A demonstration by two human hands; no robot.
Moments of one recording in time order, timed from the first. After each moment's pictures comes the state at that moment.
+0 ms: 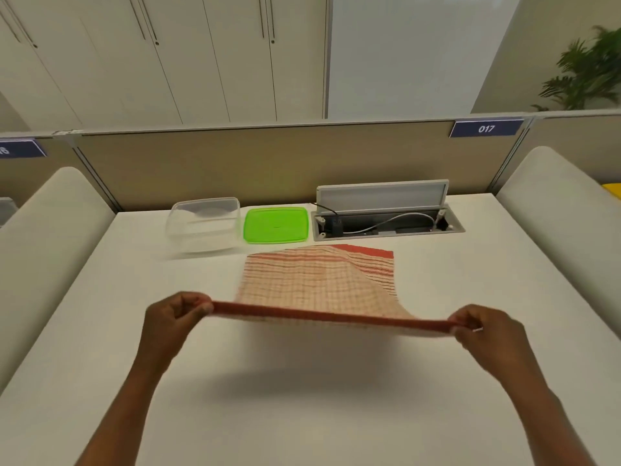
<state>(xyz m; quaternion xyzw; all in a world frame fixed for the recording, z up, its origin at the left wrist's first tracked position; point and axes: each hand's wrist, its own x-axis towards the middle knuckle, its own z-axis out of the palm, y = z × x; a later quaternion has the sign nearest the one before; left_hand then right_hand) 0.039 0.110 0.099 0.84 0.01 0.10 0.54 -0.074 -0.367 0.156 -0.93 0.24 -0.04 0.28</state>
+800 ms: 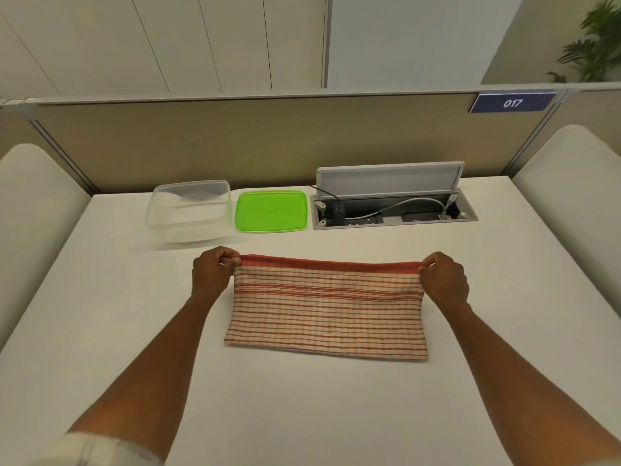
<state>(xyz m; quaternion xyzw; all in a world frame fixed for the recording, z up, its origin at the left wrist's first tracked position) 0.189 0.050 0.041 0.91 0.06 0.02 0.42 0.105 -0.382 0.050 -0.91 0.34 -0.05 0.24</state>
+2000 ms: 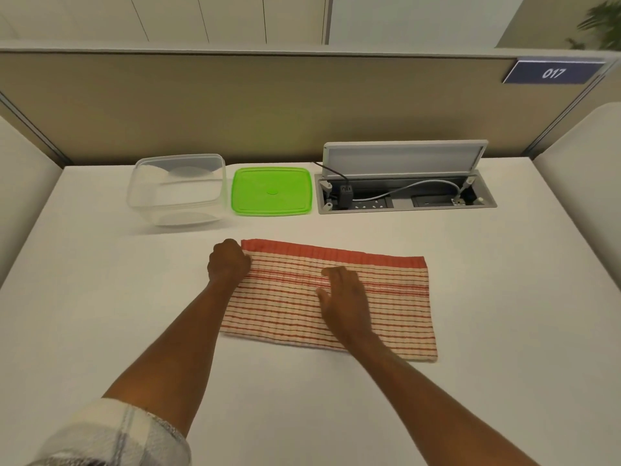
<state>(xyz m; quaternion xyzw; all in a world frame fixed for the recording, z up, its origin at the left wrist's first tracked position) 0.235 0.022 -0.008 0.96 0.15 -0.13 0.21 0.101 -0.194 -0.018 -0.97 0.04 -0.08 0.23</state>
